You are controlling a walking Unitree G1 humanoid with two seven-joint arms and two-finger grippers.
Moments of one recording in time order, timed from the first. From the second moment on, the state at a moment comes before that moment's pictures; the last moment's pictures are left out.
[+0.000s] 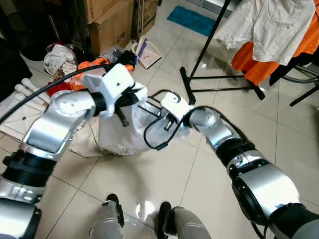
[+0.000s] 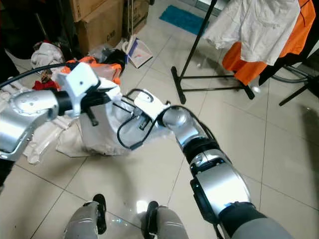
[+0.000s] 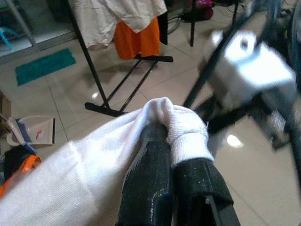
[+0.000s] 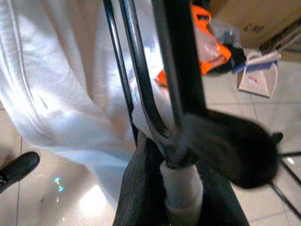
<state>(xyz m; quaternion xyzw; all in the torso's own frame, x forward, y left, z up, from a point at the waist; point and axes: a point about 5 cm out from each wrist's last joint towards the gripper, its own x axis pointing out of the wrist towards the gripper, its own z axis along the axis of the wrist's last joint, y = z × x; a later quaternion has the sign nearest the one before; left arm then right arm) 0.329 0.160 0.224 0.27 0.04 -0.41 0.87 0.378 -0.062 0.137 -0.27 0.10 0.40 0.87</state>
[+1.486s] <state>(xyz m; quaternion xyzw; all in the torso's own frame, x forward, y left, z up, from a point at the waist) 0.331 0.188 0.260 0.45 0.09 -0.52 0.72 0.365 -0.063 0.133 -0.27 0.09 0.48 0.83</state>
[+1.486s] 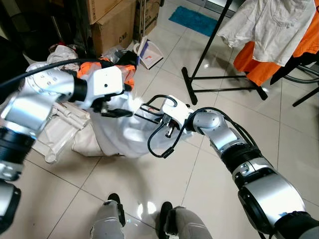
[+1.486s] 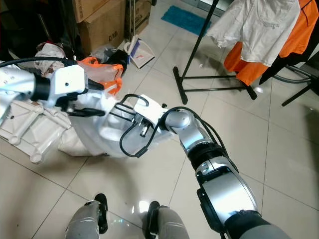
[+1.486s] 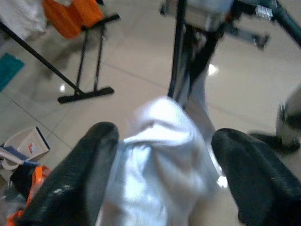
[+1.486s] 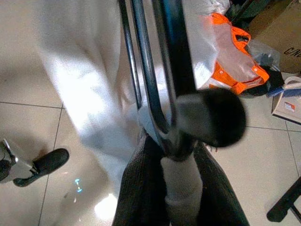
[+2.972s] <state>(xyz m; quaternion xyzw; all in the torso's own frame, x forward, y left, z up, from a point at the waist) 0.347 0.157 0.253 0.40 0.01 -0.57 0.71 0.351 -0.046 0.140 -0.26 0.04 0.52 0.81</state>
